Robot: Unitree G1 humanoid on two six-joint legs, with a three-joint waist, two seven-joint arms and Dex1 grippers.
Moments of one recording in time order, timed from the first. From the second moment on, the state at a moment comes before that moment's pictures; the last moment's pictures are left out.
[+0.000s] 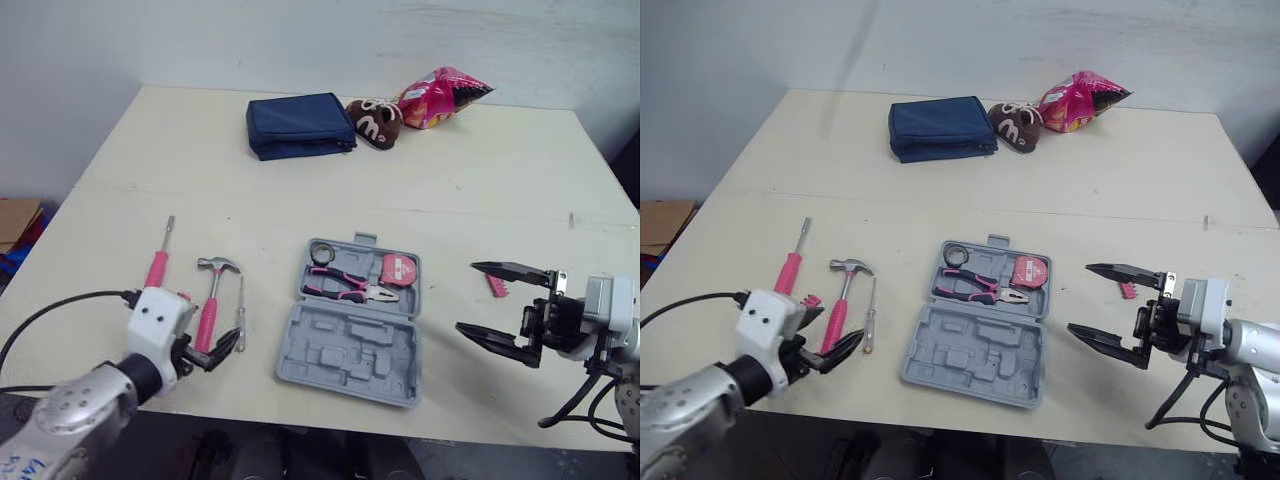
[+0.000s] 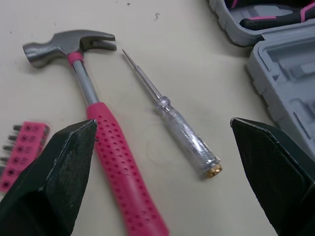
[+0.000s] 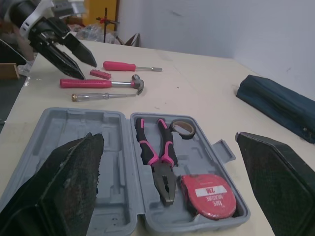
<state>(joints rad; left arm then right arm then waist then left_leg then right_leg) 0.23 0.53 0.34 -1.00 -0.64 1.17 -0.10 0.02 -0.74 -0.36 -0.20 0.67 -0.06 1.32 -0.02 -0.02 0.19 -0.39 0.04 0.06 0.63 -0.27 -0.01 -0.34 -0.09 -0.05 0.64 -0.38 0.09</state>
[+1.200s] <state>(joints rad) 0.08 0.37 0.11 -0.84 -0.41 1.22 0.02 0.10 -0.70 -0.32 -0.18 0.69 -0.16 1.43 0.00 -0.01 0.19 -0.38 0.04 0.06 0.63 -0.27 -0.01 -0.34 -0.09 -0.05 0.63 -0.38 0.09</state>
